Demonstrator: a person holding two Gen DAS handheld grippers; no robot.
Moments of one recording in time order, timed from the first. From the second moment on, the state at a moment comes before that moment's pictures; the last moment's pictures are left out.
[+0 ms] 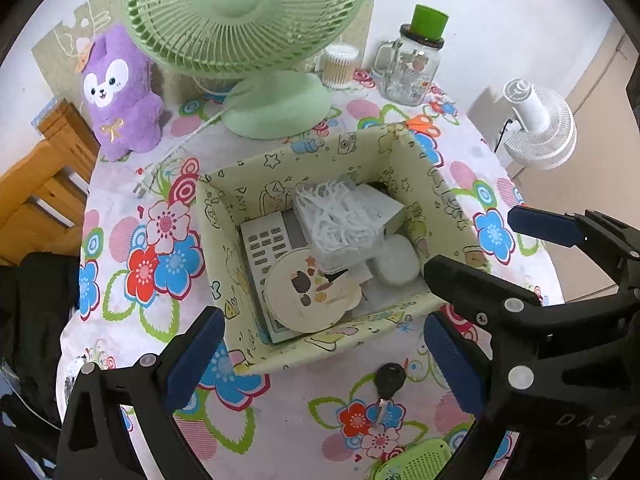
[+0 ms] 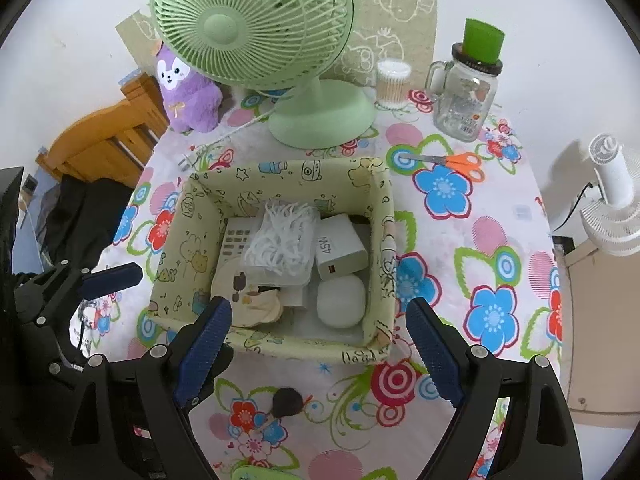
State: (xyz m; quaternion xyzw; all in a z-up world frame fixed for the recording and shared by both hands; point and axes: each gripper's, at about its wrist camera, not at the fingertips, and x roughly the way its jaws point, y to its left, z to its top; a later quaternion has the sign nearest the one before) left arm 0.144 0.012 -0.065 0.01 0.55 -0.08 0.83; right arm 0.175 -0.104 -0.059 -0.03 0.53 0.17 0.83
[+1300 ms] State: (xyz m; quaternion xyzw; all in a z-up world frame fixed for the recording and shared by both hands) left arm 0.081 -0.010 -0.047 -0.01 0.52 -0.07 0.85; right arm 0.109 -0.127 -0.034 -0.06 0.49 0.18 0.85
